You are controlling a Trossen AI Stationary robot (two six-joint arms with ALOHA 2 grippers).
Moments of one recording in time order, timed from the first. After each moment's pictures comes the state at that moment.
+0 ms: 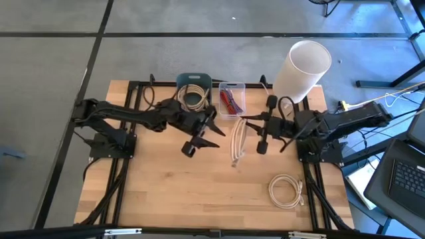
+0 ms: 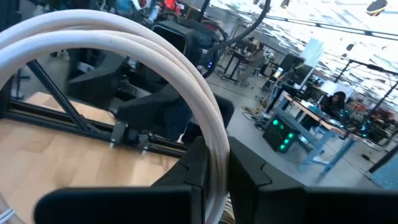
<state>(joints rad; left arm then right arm) 0.04 1.46 1.00 0.73 0.50 -0.04 0.30 1.09 1.04 0.02 0.50 -0.38</state>
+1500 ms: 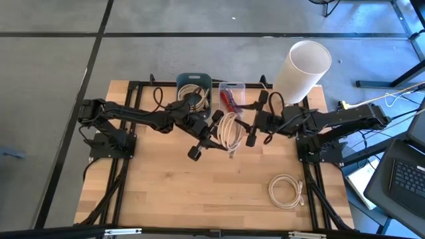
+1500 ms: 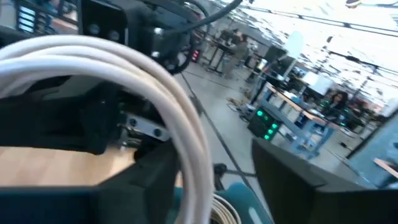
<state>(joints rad) 0.02 1.56 1.09 0.65 0.56 0.06 0.19 1.18 1.04 0.10 0.47 -0.39</state>
